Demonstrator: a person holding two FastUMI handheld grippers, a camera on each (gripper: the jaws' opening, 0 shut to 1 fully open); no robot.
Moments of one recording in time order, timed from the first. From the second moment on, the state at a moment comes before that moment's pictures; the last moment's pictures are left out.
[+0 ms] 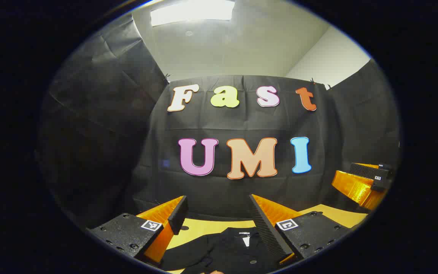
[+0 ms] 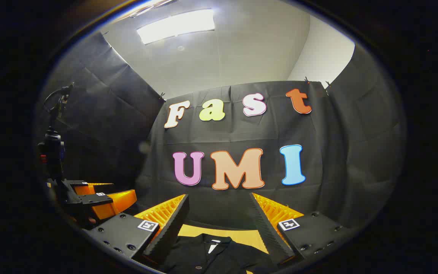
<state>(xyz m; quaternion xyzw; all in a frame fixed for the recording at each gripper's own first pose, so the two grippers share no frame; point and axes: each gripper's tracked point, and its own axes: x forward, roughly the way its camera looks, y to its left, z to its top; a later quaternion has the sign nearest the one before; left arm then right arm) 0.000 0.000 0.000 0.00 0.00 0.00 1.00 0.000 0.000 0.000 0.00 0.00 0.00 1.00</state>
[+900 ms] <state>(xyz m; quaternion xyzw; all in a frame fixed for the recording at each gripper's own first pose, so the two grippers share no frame) -0.005 0.007 0.003 0.01 0.01 0.00 1.00 -0.002 -0.004 -0.006 0.02 0.02 0.00 1.00</state>
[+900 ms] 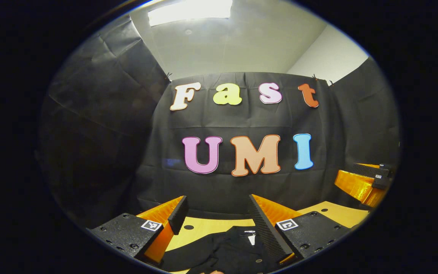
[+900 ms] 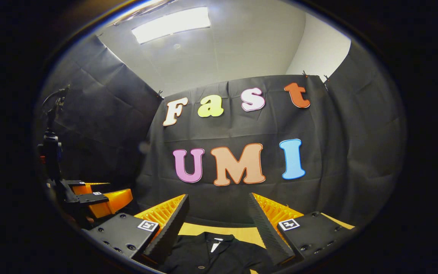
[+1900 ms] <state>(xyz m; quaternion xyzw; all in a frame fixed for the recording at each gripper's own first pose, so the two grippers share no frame) -0.016 0.017 0.008 0.00 0.03 0.00 1.00 -0.013 0.010 -0.001 0.02 0.04 0.02 1.00</state>
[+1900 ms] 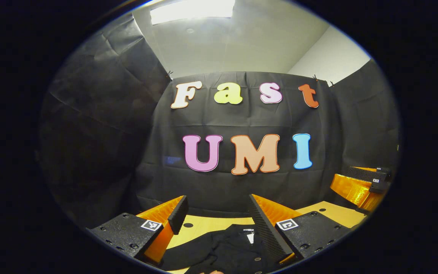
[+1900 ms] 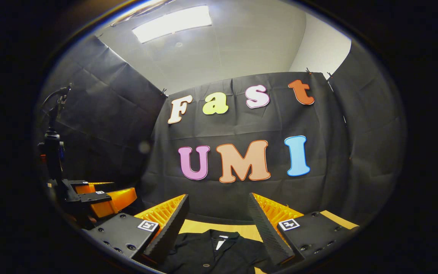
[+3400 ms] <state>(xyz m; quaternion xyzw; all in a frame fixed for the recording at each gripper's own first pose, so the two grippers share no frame) -0.004 -0.013 -0.009 -0.01 0.04 0.01 1.00 -0.017 -0.163 -0.077 -0.07 0.15 -0.09 0.98</state>
